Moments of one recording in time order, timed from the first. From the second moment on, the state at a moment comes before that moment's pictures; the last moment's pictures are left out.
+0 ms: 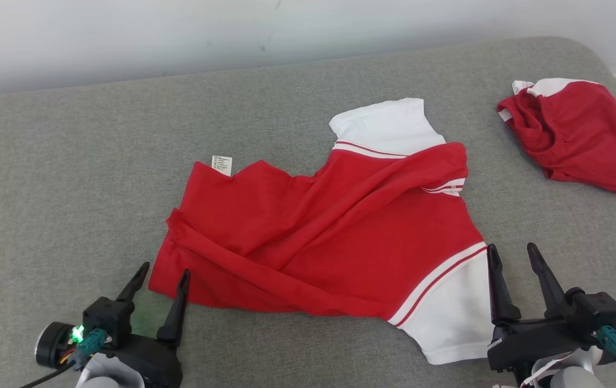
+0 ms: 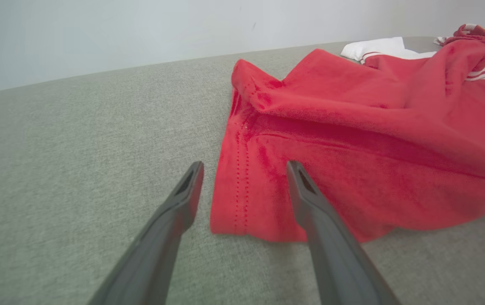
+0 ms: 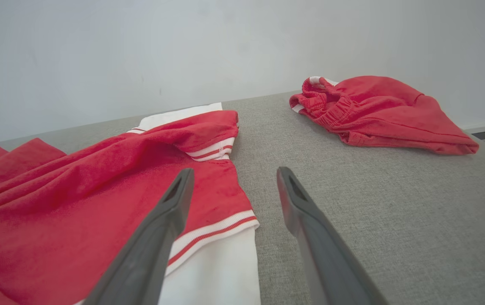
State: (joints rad) left arm -0.31 0.28 -0.29 0.50 -0.31 -0.13 -0.26; right arm -0.14 -0.16 -0.03 0.29 0.24 0.13 -0.26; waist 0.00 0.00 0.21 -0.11
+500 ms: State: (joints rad) left arm -0.30 0.27 -0.31 0.51 -0.35 -0.13 -0.26; right arm -0.13 -0.16 -0.05 0.29 0.23 0.13 -0.26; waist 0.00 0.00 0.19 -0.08
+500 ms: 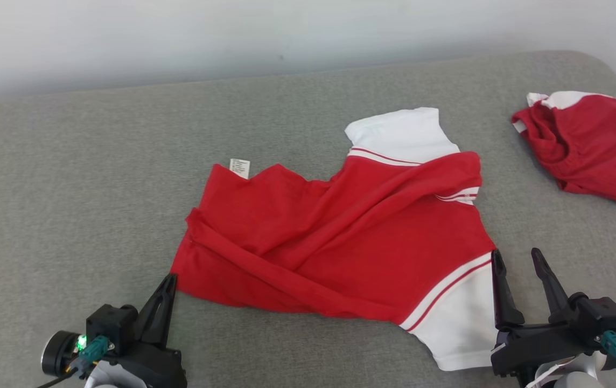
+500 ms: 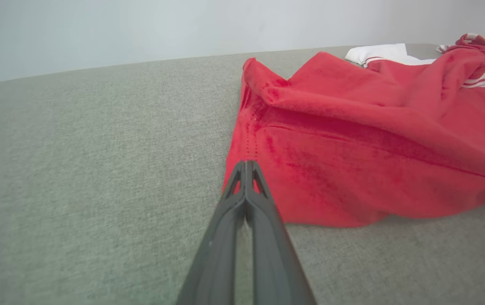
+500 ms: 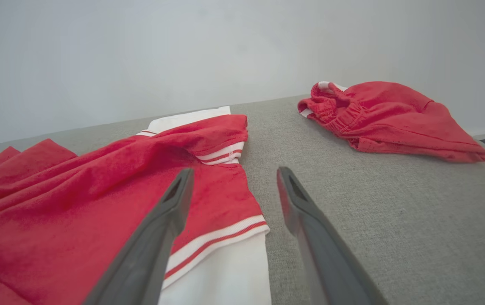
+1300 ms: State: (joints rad) left arm -0.37 0.29 -0.37 0.60 -0.38 -0.13 -0.26; right arm -0.12 -0.16 -0.06 0.29 0.23 0.13 -0.26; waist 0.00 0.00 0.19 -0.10
